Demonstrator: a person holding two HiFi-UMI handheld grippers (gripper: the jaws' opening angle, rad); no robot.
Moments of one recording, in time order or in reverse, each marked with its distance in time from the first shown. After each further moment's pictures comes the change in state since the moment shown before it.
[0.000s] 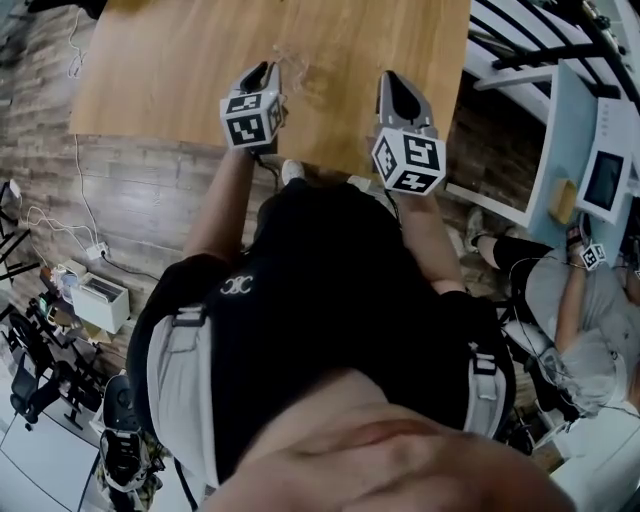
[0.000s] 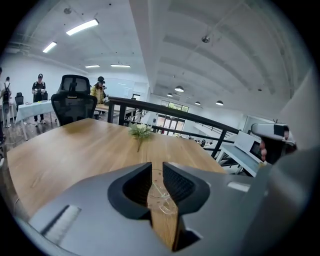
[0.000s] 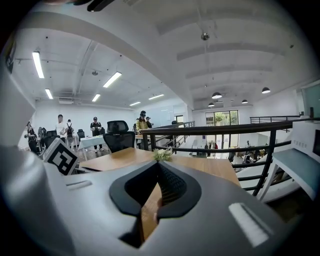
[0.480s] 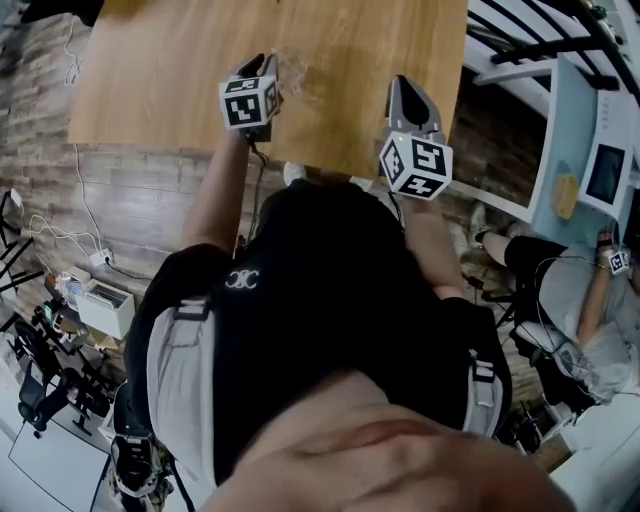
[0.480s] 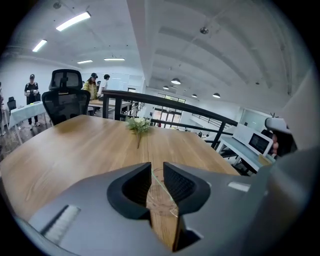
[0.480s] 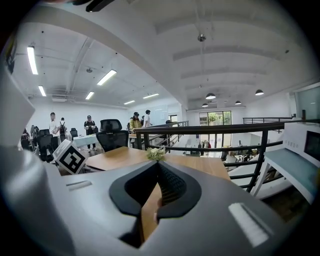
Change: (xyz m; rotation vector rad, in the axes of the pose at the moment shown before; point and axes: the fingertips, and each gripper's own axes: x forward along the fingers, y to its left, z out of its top) left arm 0.038 0.023 -0.006 0.050 0.090 -0.032; right arm -0.006 -0.013 -0.007 0.013 0.007 -0.075
